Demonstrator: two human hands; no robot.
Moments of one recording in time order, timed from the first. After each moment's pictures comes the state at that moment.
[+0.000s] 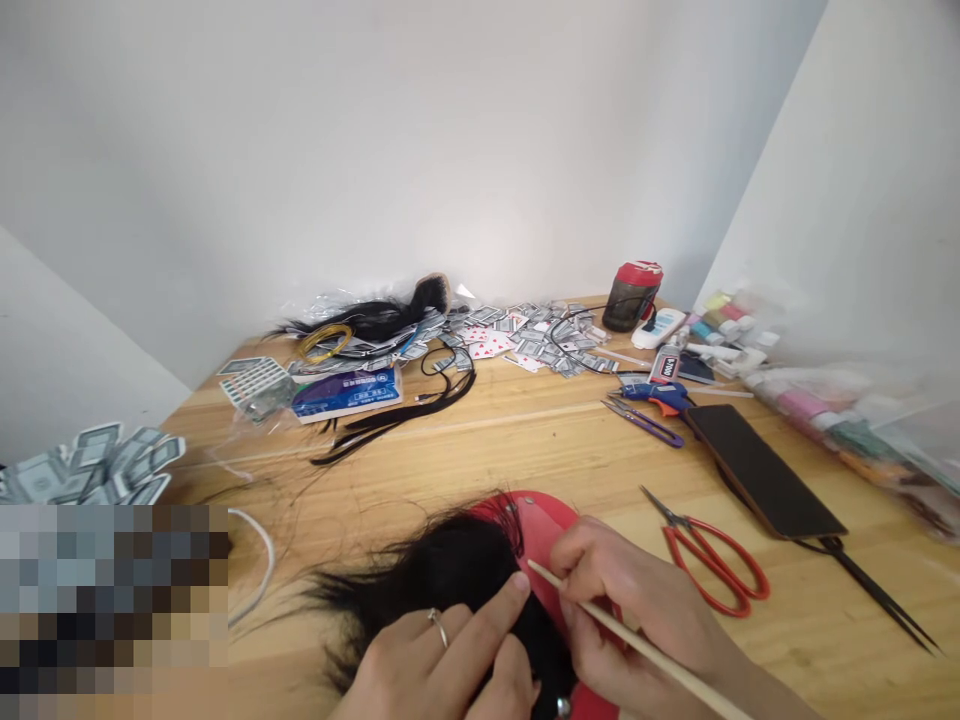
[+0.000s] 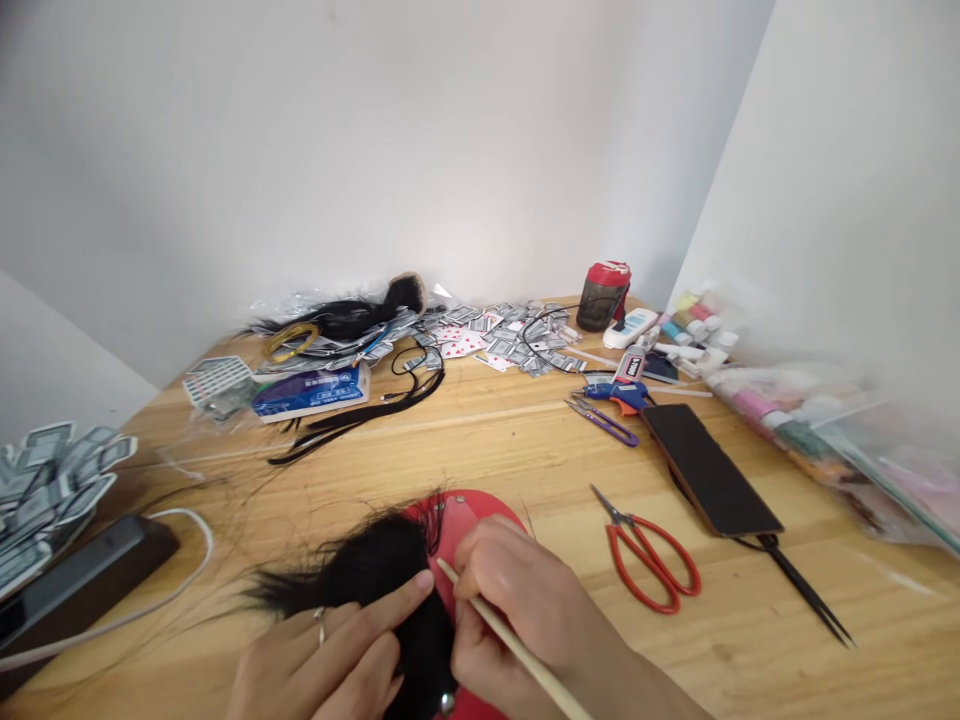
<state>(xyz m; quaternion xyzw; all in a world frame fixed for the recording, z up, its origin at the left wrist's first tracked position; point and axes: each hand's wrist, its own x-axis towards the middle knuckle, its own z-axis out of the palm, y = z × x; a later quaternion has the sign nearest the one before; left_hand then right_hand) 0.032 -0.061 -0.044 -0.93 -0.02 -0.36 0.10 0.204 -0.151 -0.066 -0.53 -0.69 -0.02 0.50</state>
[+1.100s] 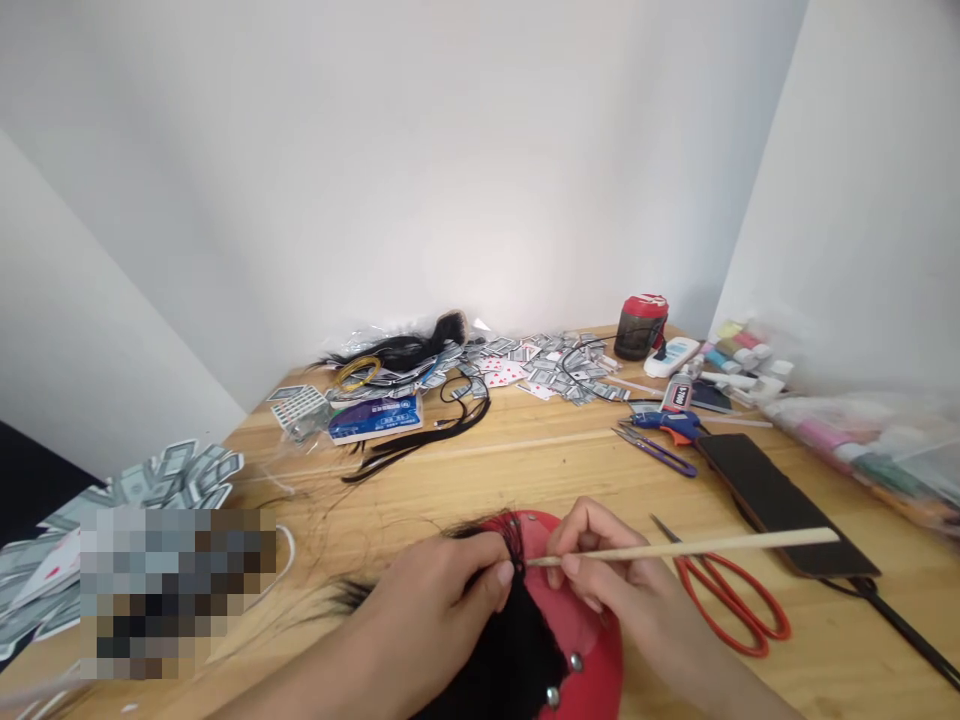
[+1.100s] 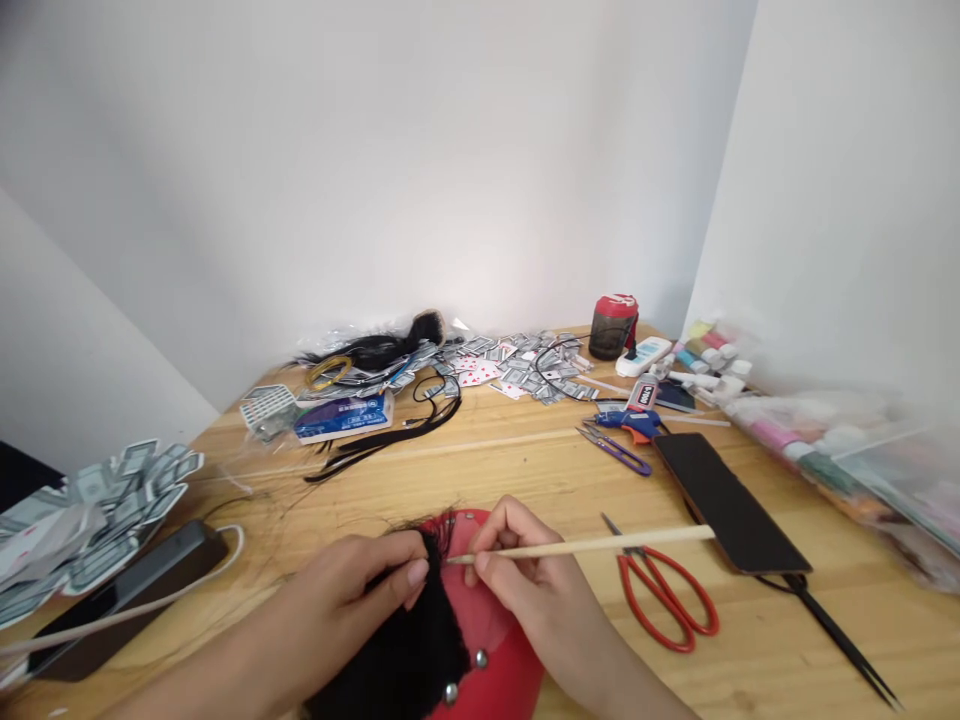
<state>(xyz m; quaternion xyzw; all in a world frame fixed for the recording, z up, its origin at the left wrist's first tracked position) 0.049 -0.043 0.003 -0.90 -0.29 0.01 -0.33 0.217 -0.150 -0.063 -0.52 -0.43 0.44 0.59</state>
